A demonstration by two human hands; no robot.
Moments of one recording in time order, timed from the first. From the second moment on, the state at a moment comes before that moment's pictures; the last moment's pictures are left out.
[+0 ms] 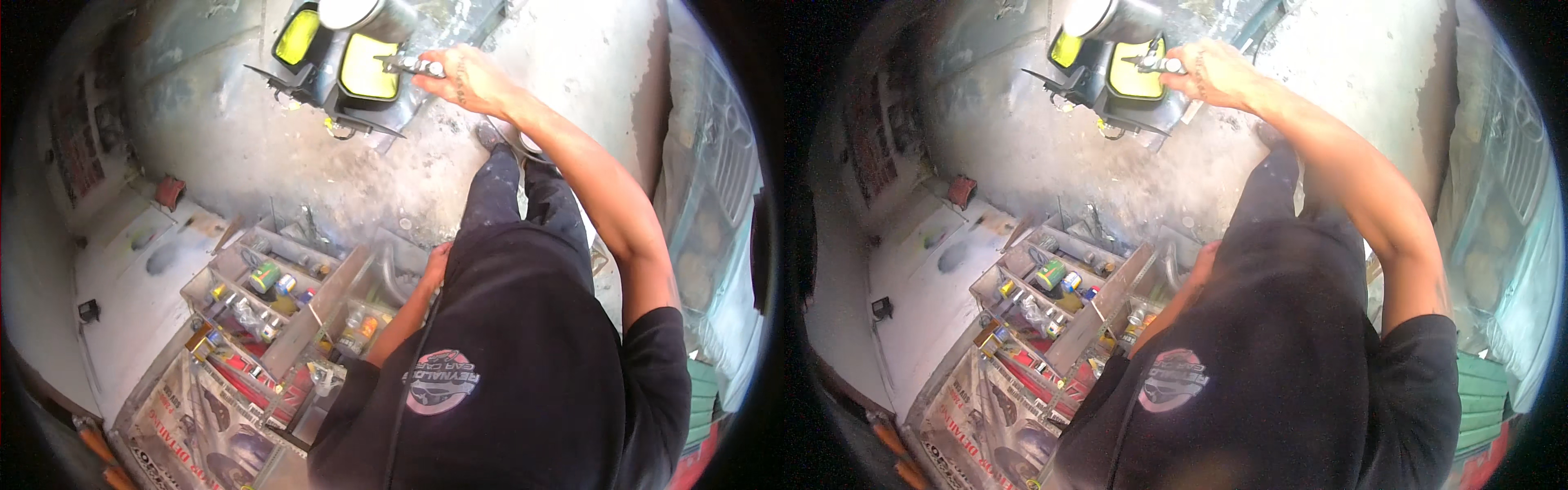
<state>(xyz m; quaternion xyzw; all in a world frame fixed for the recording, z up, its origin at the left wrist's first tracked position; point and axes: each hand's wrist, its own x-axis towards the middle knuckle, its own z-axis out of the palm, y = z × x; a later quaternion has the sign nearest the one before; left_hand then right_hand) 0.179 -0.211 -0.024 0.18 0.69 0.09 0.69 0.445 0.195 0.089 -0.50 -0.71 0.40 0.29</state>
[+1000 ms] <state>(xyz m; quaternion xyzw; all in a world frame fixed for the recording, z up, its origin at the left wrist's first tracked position) 0.120 -0.171 -0.051 0.24 0.71 0.12 0.65 0.289 0.228 0.091 -0.55 -0.65 0.35 0.39</state>
